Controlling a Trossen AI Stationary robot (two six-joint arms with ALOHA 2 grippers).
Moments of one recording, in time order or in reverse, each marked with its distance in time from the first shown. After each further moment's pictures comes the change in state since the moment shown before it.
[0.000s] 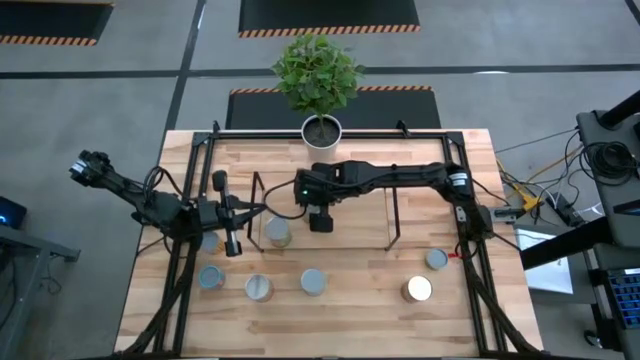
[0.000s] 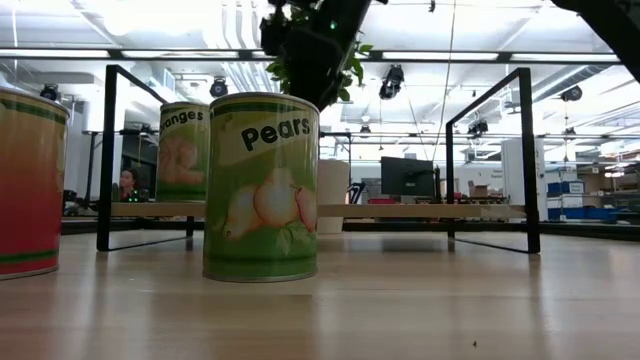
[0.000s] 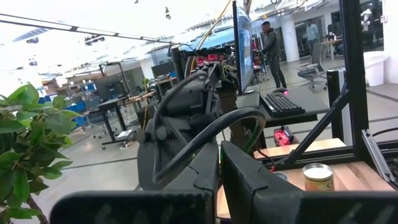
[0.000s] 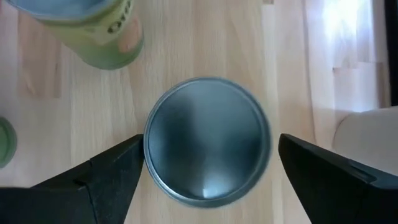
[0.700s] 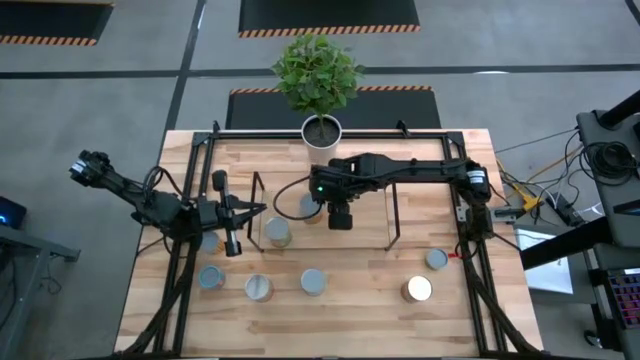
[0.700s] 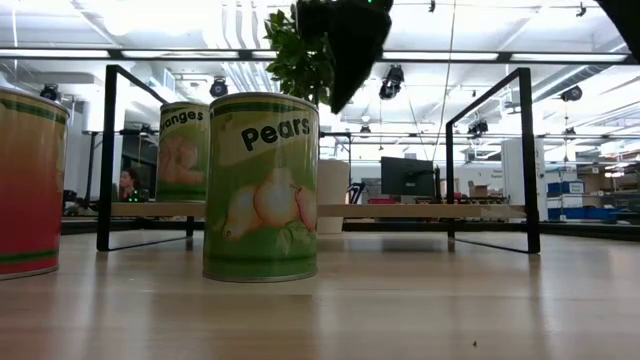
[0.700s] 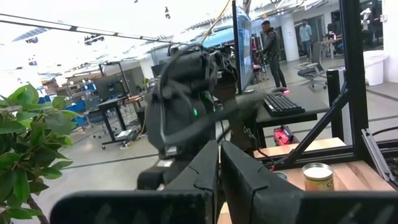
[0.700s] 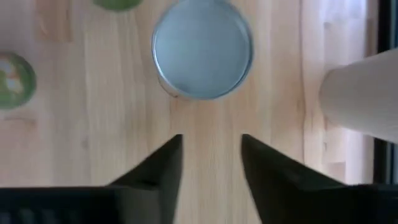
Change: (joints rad) left arm -0.001 0.000 0.004 -0.008 0.000 -0.001; right arm 0.000 -0.120 -0.050 -0.182 0.000 0.008
